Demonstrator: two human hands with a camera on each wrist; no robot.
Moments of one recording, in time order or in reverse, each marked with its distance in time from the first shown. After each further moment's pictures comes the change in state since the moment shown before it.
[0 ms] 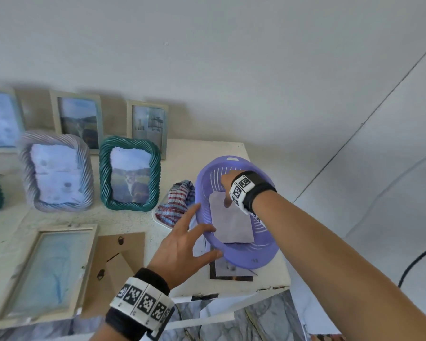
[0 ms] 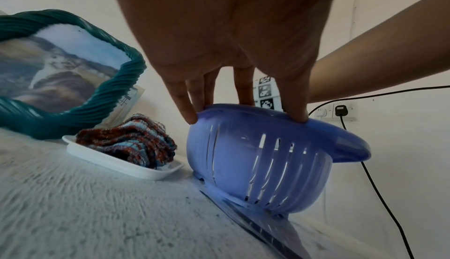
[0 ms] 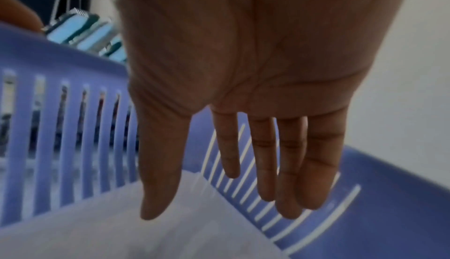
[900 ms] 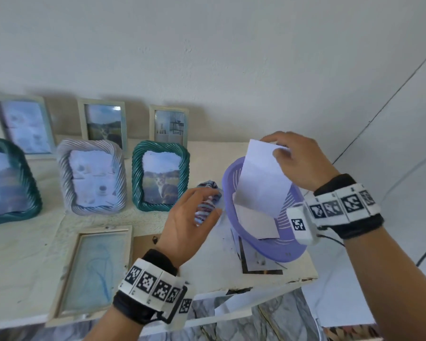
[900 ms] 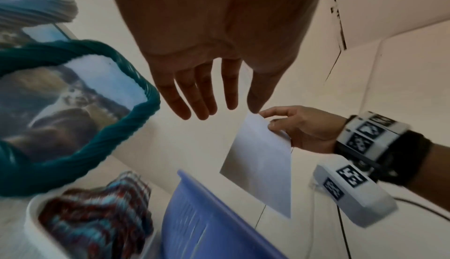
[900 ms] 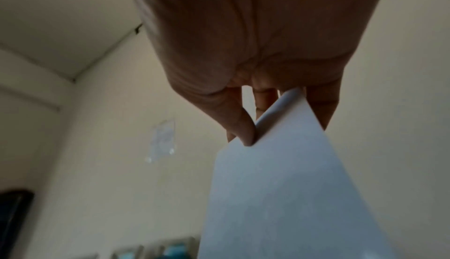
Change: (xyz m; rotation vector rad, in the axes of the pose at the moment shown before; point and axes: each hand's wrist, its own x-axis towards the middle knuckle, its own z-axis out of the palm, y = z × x) left_hand 0.006 -0.007 -0.086 -0.316 0.232 -0.010; right_hand -0.132 0.012 -0.069 0.796 0.781 0.080
